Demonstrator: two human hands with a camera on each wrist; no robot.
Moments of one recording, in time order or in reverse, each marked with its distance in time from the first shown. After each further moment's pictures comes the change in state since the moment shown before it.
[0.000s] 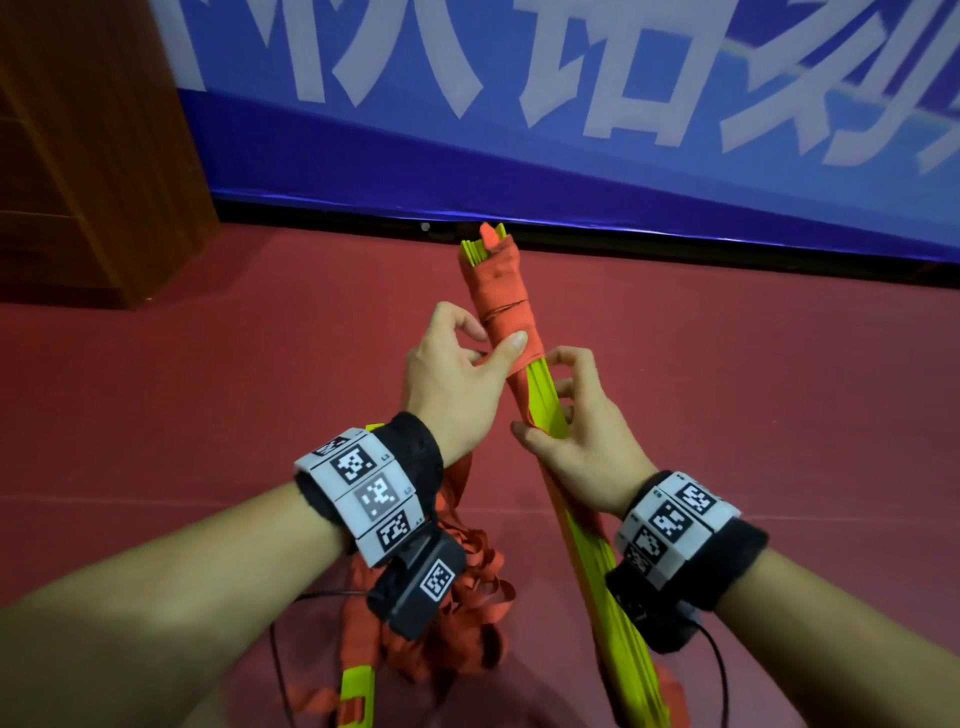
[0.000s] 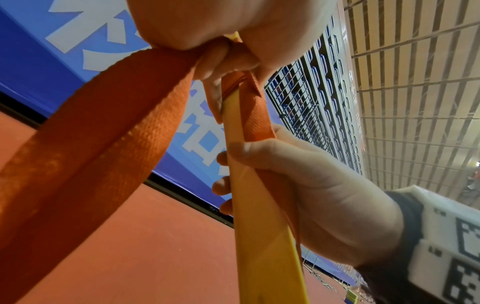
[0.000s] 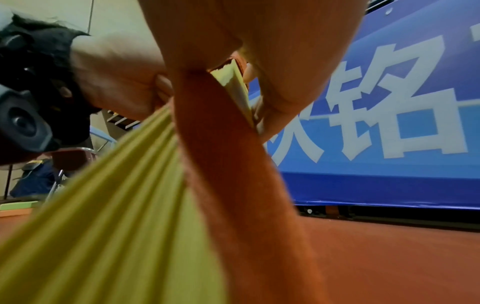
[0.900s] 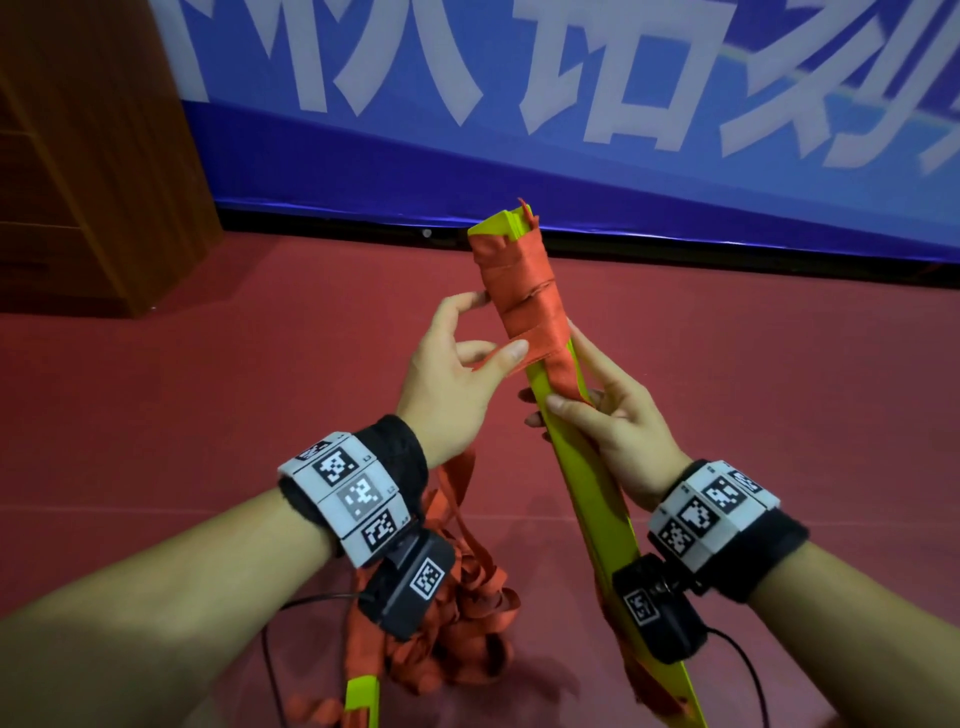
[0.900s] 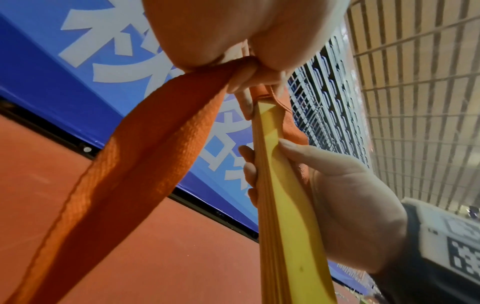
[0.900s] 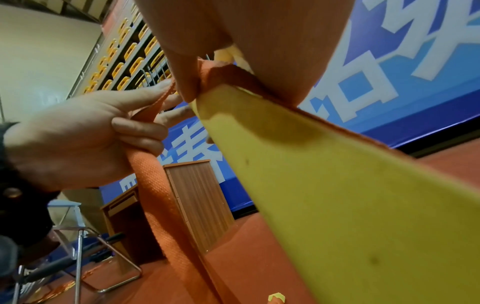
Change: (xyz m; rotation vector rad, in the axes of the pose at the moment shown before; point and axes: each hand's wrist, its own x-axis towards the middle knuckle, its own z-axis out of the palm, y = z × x) left_hand 0.004 0.008 -0.012 -0.174 -0.202 0.011; right_hand 0.008 -0.002 -0.019 0.578 -0.044 0.023
